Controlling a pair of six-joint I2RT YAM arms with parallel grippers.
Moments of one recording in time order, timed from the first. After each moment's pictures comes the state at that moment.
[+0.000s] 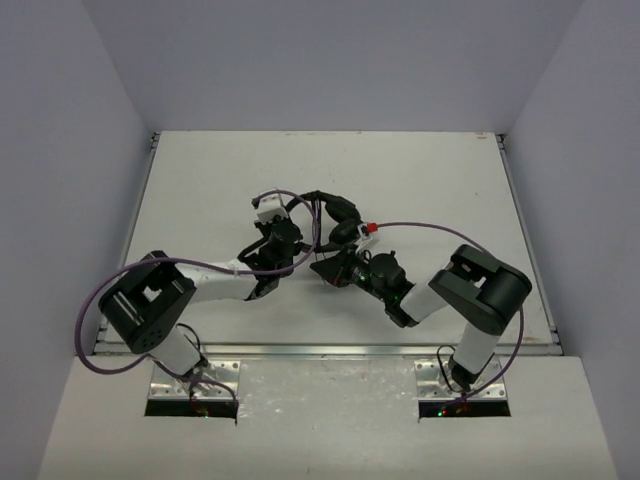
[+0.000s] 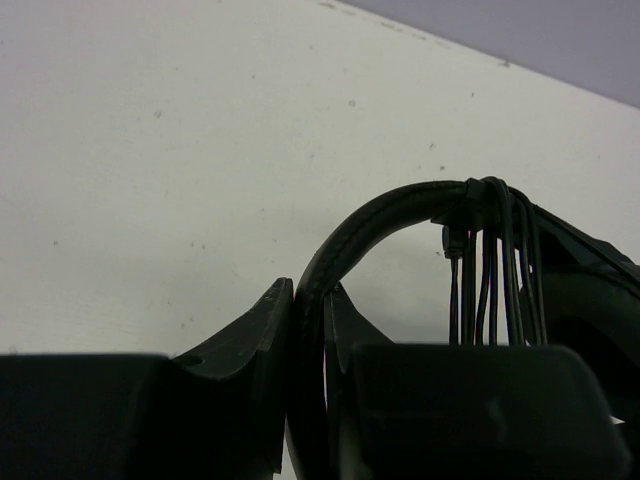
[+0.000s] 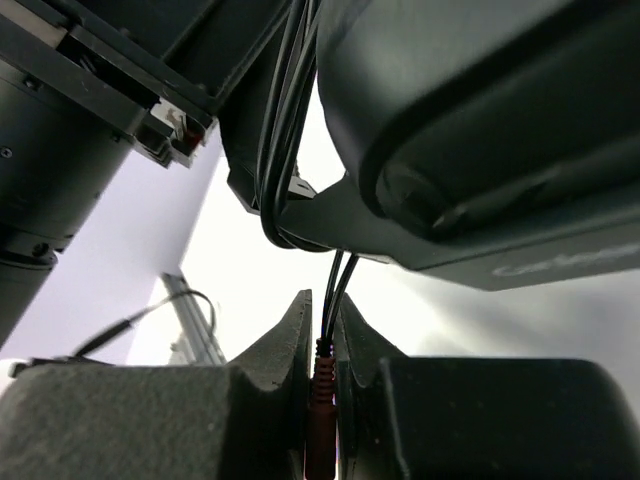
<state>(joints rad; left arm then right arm) -0.72 1.53 0.67 0.59 -0.87 -0.49 0.80 1.73 0.37 1.25 -0.06 0.89</state>
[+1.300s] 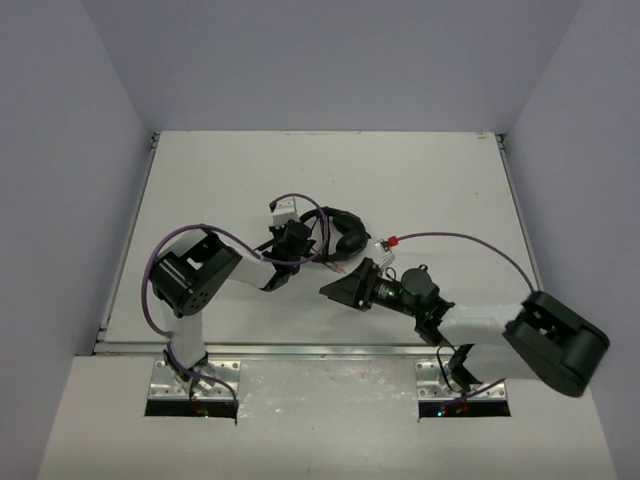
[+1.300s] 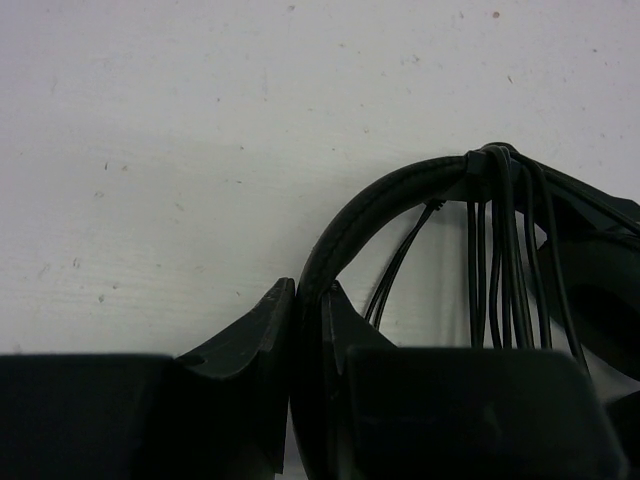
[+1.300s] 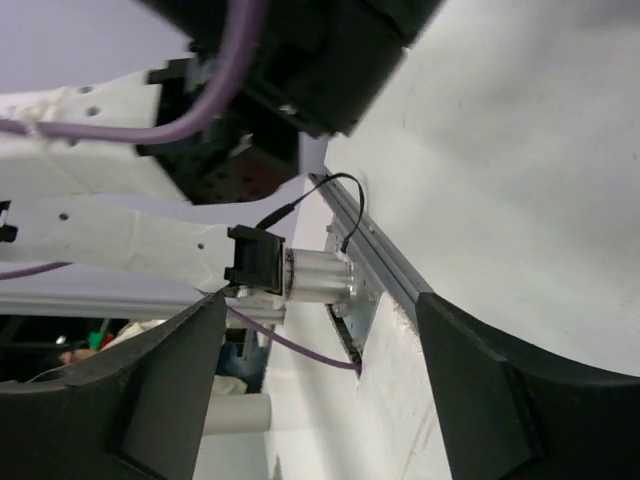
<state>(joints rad) -0.67 1.87 0.74 0.62 -0.69 -0.56 0.80 1.35 0.14 1.07 -0.30 1.24</state>
